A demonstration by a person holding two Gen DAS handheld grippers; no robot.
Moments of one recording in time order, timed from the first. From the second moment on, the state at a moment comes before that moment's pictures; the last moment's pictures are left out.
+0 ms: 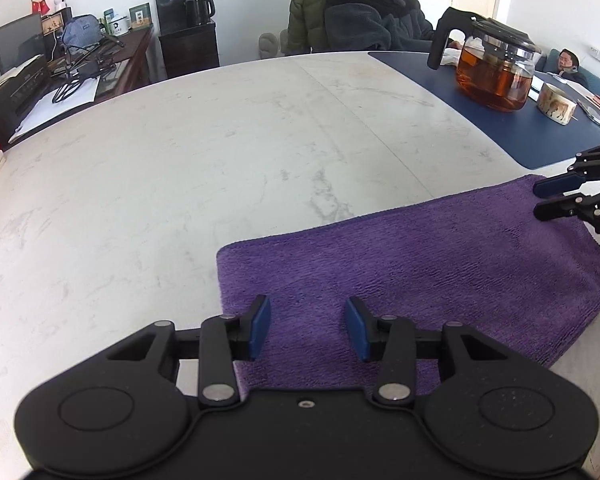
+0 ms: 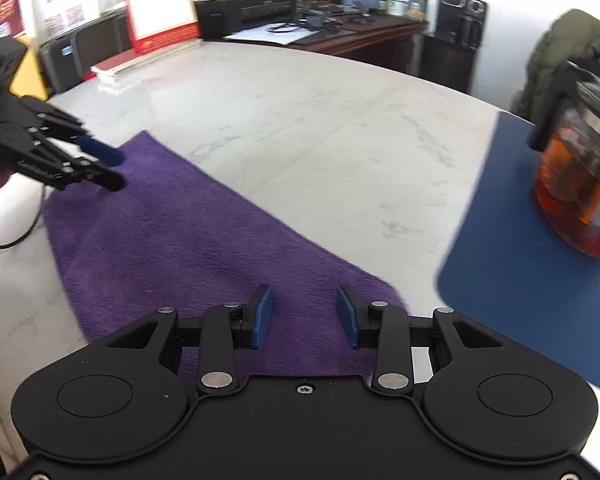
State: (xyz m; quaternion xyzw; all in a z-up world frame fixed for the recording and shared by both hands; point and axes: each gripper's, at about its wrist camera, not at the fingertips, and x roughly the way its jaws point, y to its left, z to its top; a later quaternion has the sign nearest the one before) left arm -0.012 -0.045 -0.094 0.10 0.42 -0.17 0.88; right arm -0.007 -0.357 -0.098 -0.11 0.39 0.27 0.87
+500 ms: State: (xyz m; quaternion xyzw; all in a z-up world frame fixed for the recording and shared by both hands) left arm -0.069 -0.087 -0.093 0.17 0.44 -0.25 0.85; right arm -0.057 -0.276 -0.092 -0.14 0.38 0.38 0.83
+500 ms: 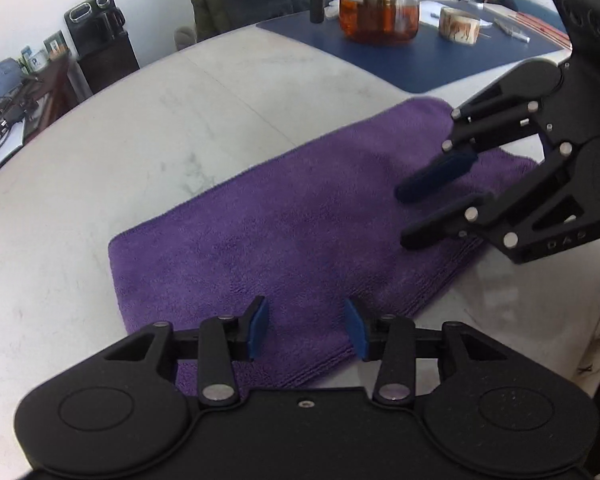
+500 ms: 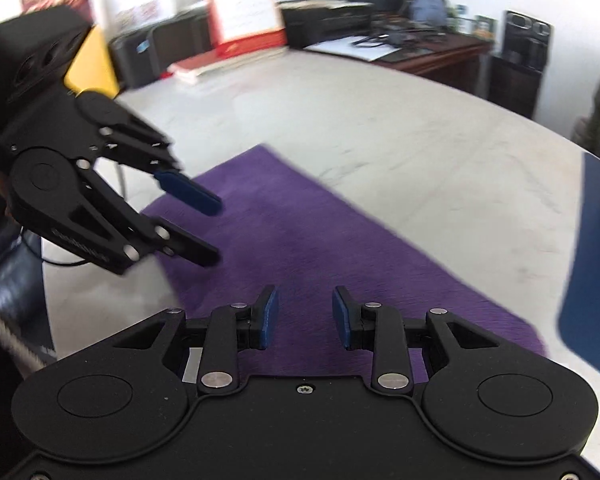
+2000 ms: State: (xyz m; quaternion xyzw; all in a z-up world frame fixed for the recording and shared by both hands) left arm 0.042 0.036 -0.090 0.11 0.43 -0.19 0.87; right arm 0.024 -0.231 -0.095 -0.09 0.46 0.23 0.86
